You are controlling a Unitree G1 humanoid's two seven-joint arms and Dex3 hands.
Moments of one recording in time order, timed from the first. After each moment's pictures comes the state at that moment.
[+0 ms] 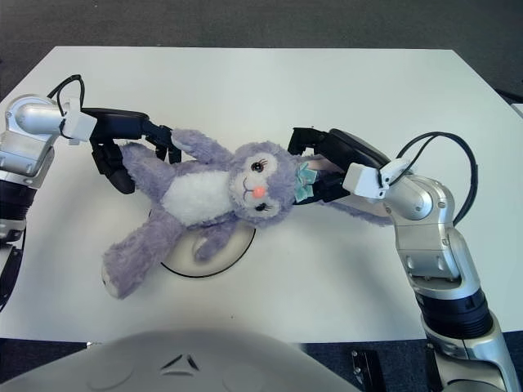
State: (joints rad) left arm -0.67 0.70 -0.19 0.20 -0.09 -0.34 -1.23; right arm -0.12 -0.66 -0.09 -0.59 -0.10 0.39 0.70
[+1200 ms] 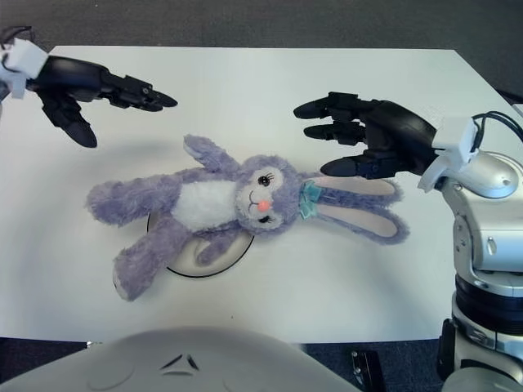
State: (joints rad) left arm -0.91 0.84 -0.16 0.25 -0.13 0.01 -1.43; right arm -0.21 -0.73 -0.33 -0.60 0.31 0.61 0.74
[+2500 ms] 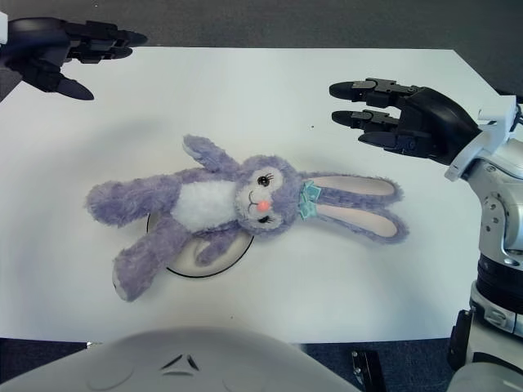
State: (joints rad) left arm -0.83 0.83 -0.01 0.31 -0.05 0.00 -1.01; right arm -0.26 -0.78 -0.41 -0.32 0.44 0.62 0.68
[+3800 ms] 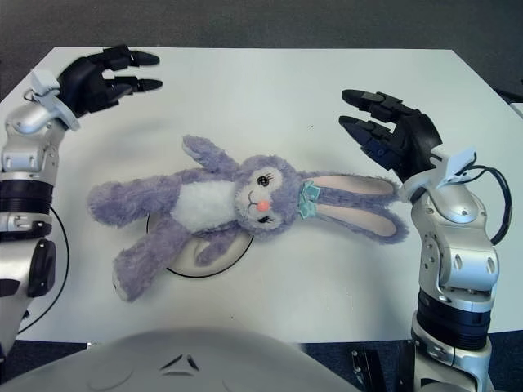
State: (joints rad) left arm -0.59 0.34 0.19 0.46 -0.23 -0.17 -0.51; right arm -0.09 -0.36 -0.38 -0.38 0.26 0.31 0.18
